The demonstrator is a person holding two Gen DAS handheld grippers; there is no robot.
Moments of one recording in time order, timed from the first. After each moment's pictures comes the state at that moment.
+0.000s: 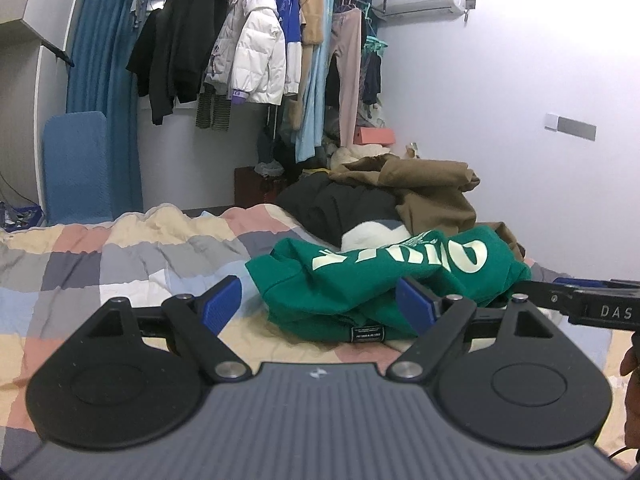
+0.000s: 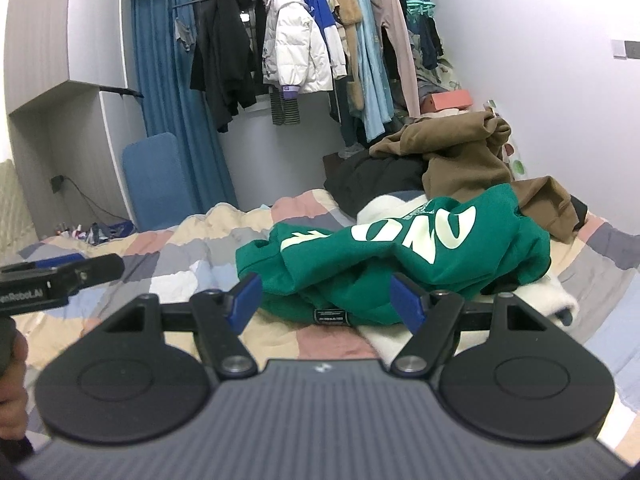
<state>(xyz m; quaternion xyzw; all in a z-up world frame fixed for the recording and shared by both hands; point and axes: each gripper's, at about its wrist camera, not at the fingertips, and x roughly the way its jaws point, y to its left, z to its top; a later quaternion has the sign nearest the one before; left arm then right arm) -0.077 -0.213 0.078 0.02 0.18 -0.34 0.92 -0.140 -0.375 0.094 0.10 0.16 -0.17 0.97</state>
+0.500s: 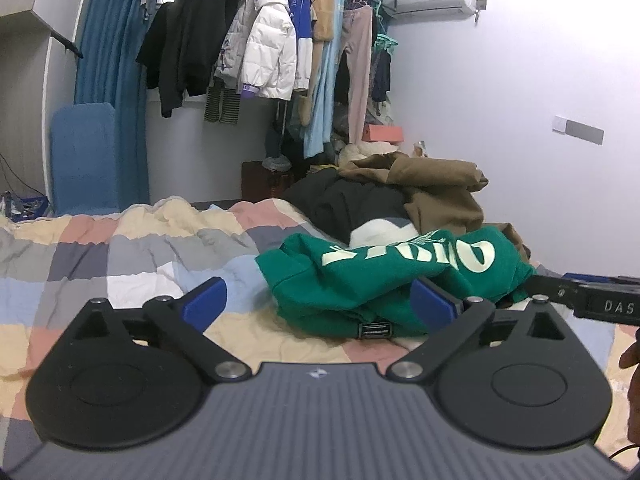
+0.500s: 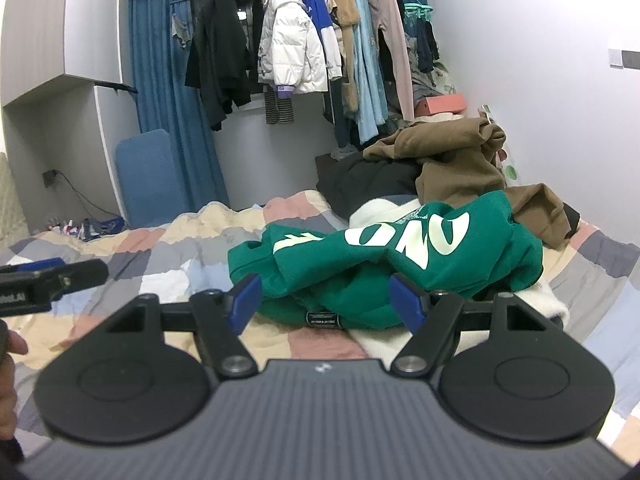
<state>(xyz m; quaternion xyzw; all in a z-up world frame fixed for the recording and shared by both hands) -0.075 -0.204 0.079 0.02 0.19 -0.33 0.93 -0.137 -0.372 0.098 0.09 0.17 -0.18 0.97</state>
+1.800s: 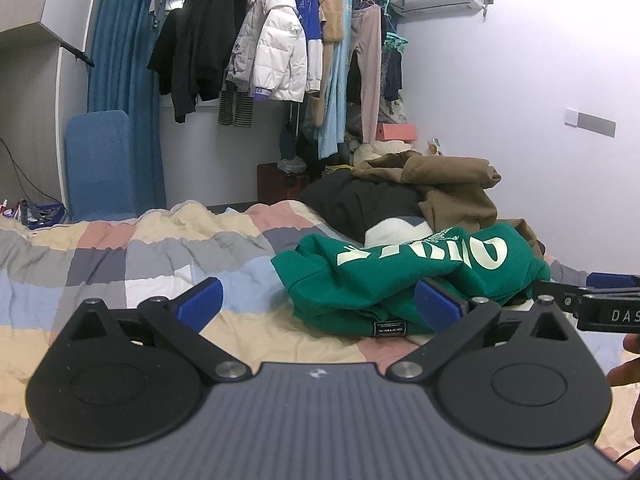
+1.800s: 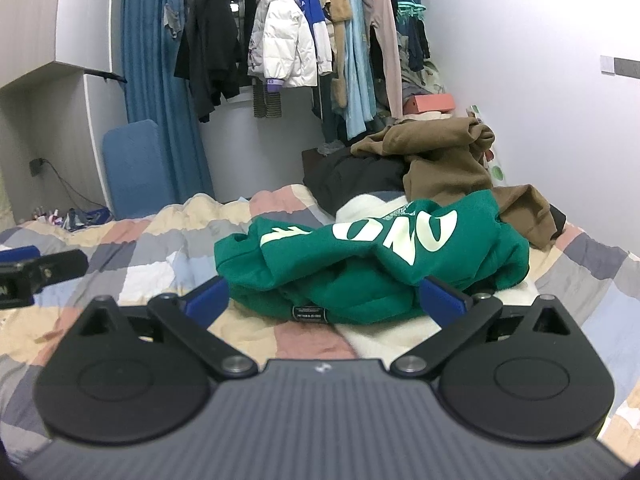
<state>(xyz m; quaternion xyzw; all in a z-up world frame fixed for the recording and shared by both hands) -0.087 -0.208 0.082 0.03 0.18 -0.31 0.93 -0.135 -0.373 0.097 0.07 0.18 -0.20 0.96</state>
